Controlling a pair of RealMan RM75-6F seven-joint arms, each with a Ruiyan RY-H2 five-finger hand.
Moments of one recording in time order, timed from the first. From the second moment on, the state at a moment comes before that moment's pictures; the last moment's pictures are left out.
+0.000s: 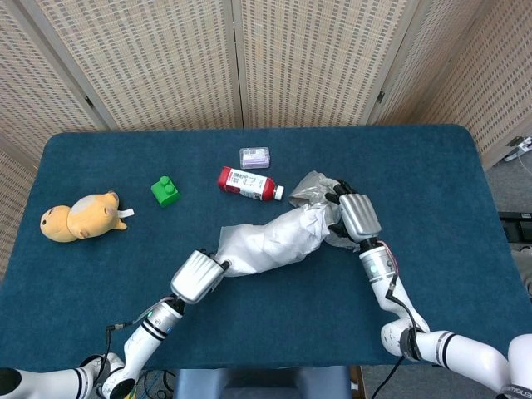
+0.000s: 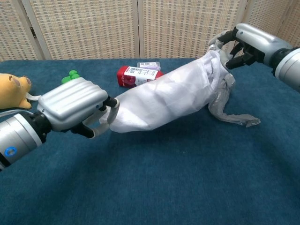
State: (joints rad) left arm -0.62 -1.72 -0.07 -1.35 1.57 1.20 0.52; right arm 0.64 -1.59 0.32 -1.36 -1.22 1.08 0.00
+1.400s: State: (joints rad) left arm -0.54 -1.58 -0.13 -1.31 1.49 1.31 0.42; right arm 0.62 -1.46 0.37 -1.43 -1.13 1.13 0.01
